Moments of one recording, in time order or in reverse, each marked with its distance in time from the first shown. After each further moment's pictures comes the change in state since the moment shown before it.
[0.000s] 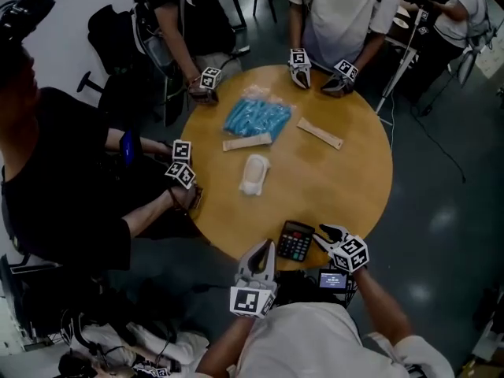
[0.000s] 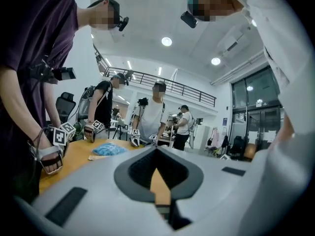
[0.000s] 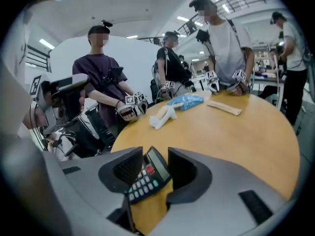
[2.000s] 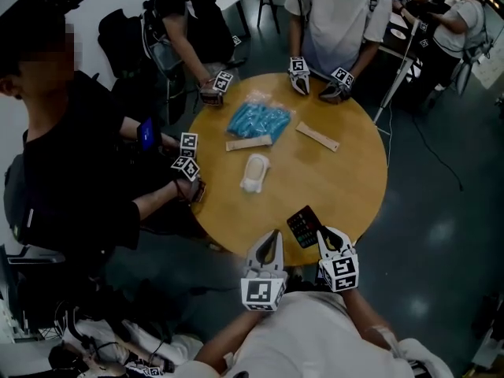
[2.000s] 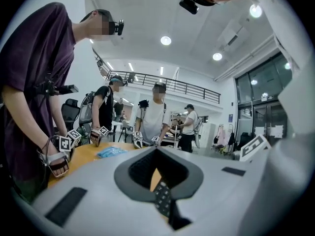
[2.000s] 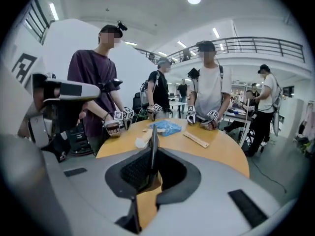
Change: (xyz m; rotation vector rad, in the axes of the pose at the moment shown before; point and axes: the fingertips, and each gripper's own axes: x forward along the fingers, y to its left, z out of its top) left arm -0.002 -0.037 0.015 0.036 0.015 0.068; right arm -0.080 0.044 0.064 -0.122 -0.171 -0.369
